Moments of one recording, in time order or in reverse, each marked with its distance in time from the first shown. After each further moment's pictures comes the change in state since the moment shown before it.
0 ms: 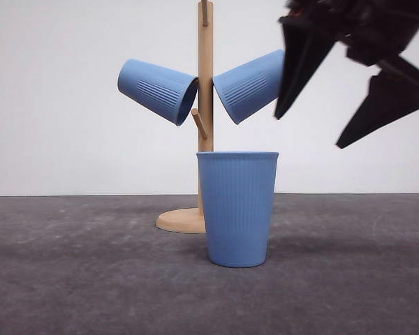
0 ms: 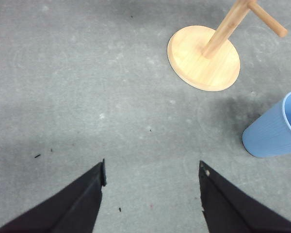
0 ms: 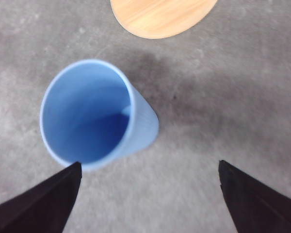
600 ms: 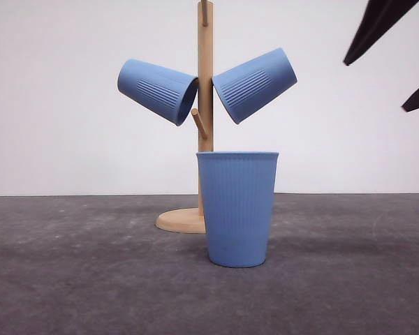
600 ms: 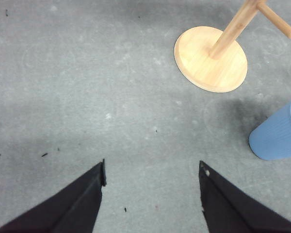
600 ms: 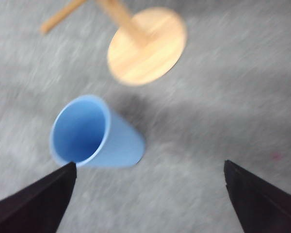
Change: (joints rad) left_arx 0.001 0.001 0.000 0.000 -0.025 -0.002; right_arx -0.291 -0.305 -0.169 0.041 -0.249 -0.072
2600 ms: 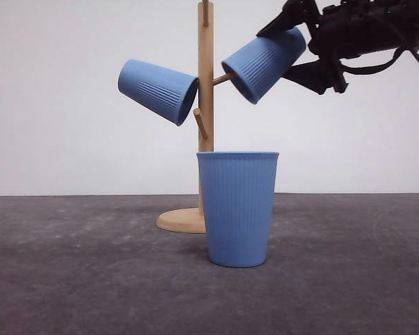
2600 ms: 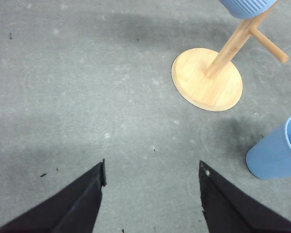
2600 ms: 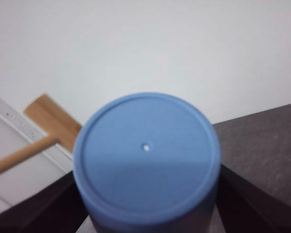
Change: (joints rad) left_arx 0.000 0.003 0.000 0.071 0.000 -0.021; right_arx 0.030 0.619 0.096 1.411 -0.032 0.558
